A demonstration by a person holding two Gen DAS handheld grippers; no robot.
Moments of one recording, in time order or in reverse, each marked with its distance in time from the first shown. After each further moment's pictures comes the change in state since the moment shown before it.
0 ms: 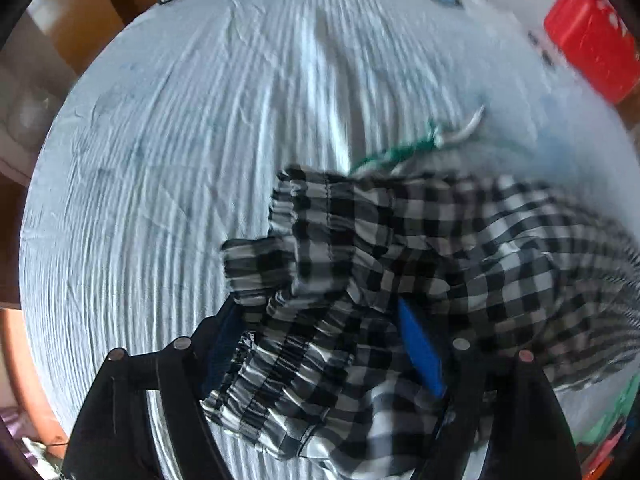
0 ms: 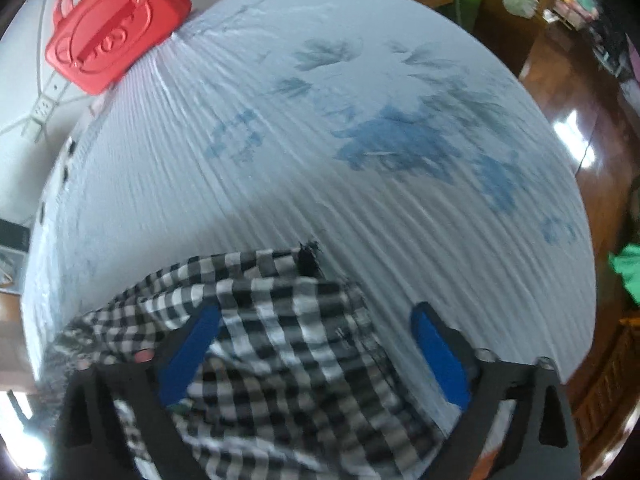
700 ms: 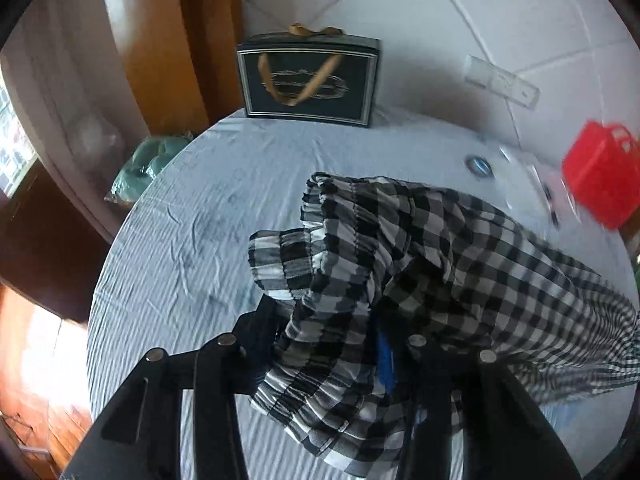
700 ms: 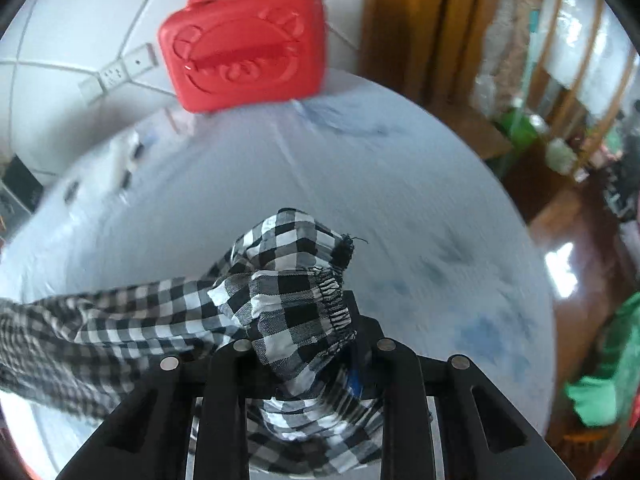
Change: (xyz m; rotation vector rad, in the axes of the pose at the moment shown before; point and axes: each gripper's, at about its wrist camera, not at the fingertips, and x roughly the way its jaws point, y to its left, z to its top) left arm -0.132 0.080 0.064 -0.224 -0.339 0.039; right arm -0.066 0.198 0.083 -0.326 -0.258 -0.048
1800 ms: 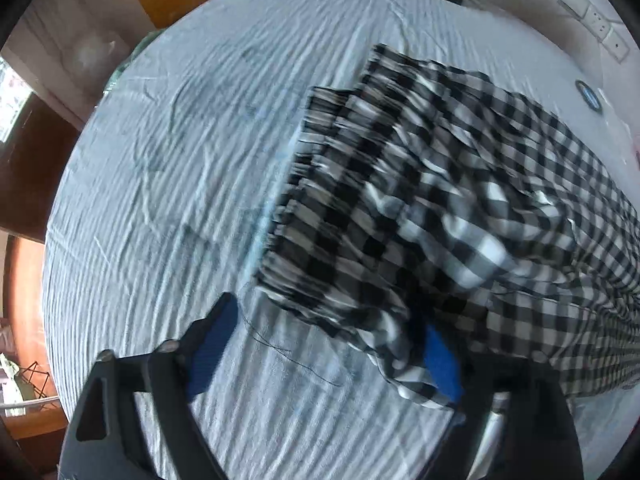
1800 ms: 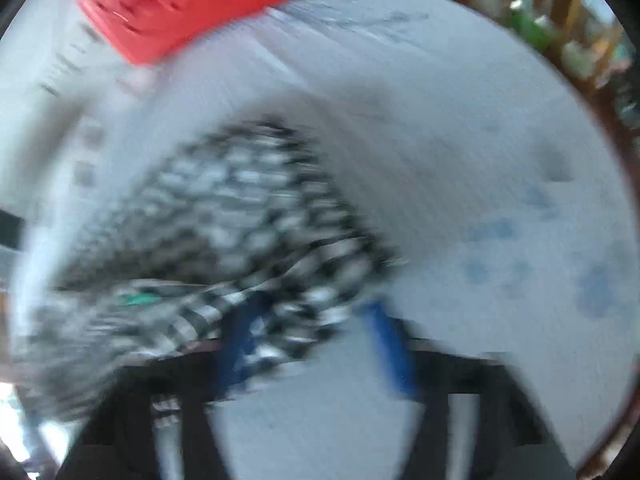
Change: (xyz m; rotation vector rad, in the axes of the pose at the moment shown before) left arm 0.167 0.030 -0.045 -0.066 0.325 0.129; right arm 0.124 -0.010 -0.021 0.219 0.260 -0.042
